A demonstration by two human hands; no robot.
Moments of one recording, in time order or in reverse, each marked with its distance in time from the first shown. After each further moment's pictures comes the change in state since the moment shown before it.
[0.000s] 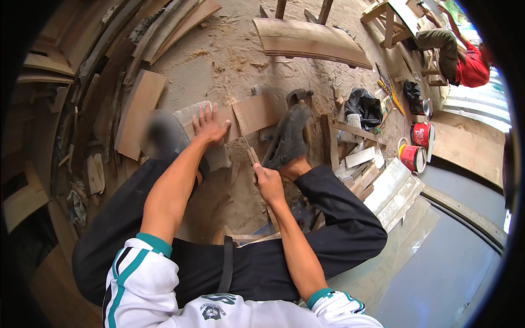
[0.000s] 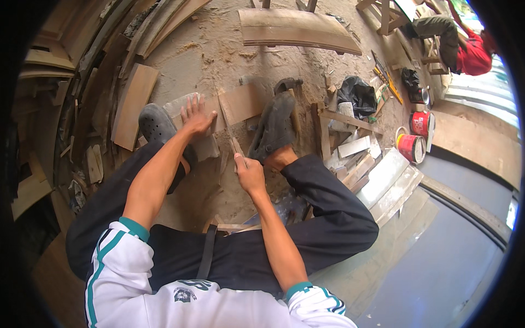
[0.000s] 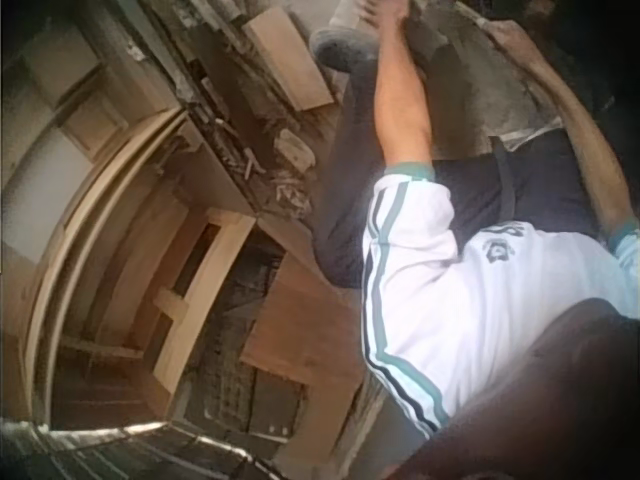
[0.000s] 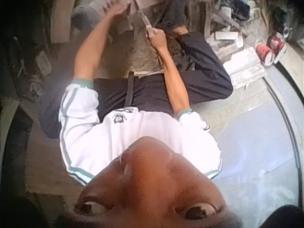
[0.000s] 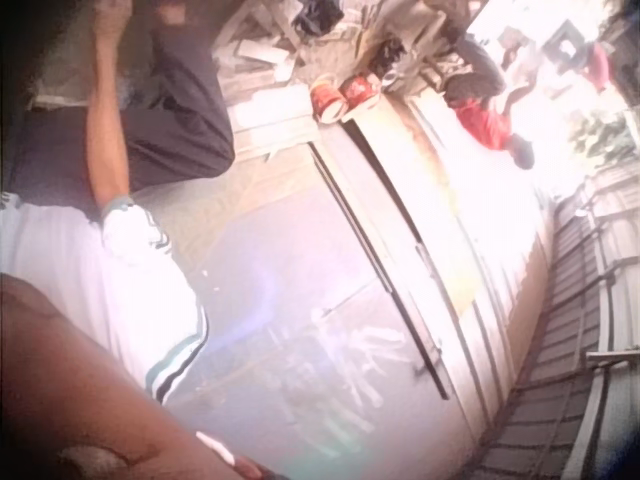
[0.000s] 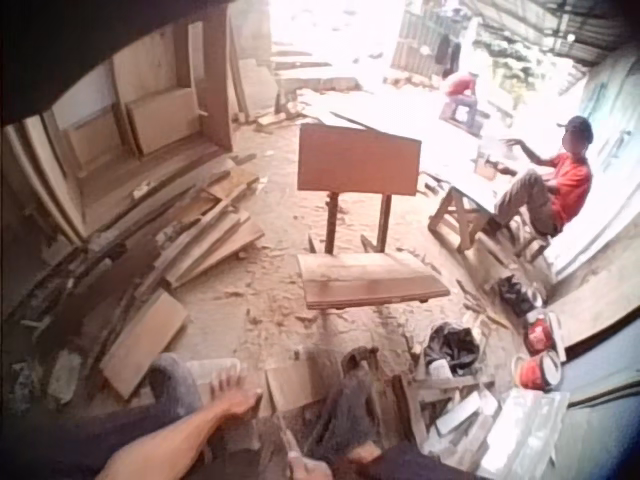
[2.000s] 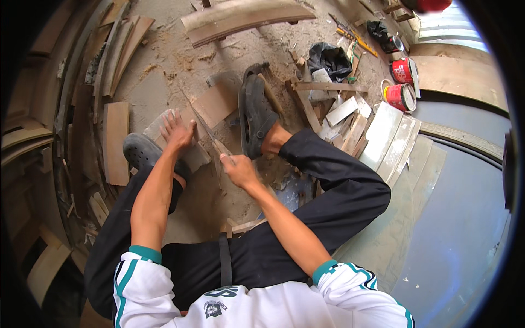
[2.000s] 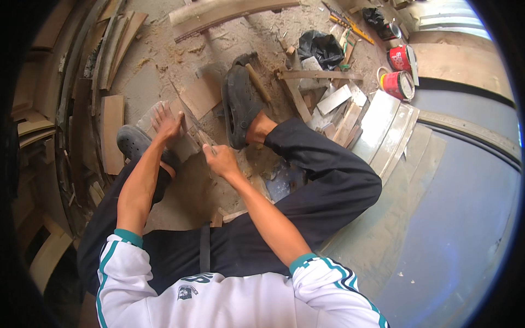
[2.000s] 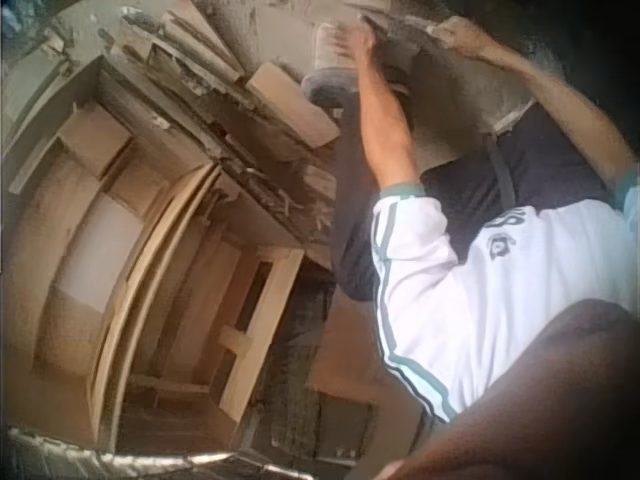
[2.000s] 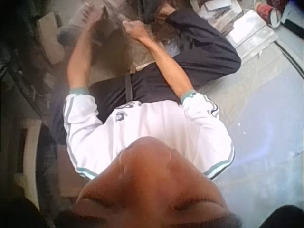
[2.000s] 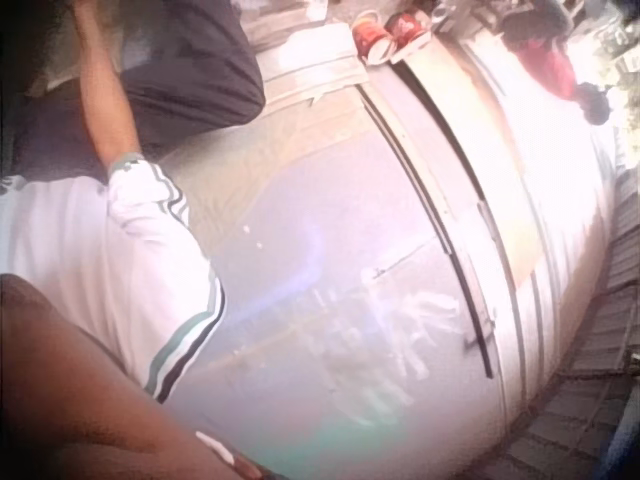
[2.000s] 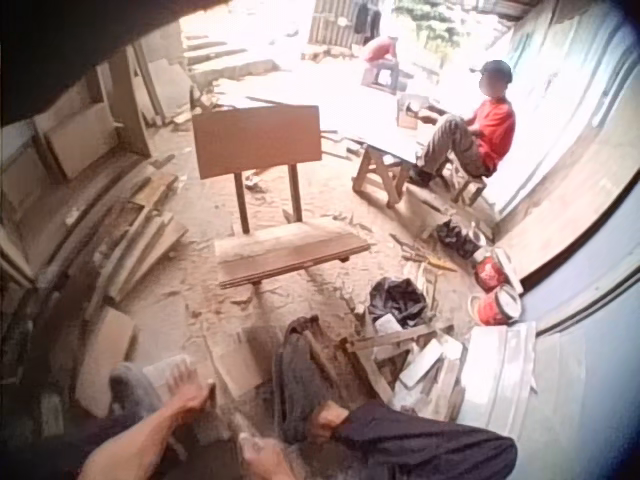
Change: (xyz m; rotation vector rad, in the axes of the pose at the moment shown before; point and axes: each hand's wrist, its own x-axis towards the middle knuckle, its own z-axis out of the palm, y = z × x) left_hand 0.002 -0.006 0.014 0.132 0.110 0.022; right_hand 0.003 0.013 0.023 0.003 0.135 -0.031
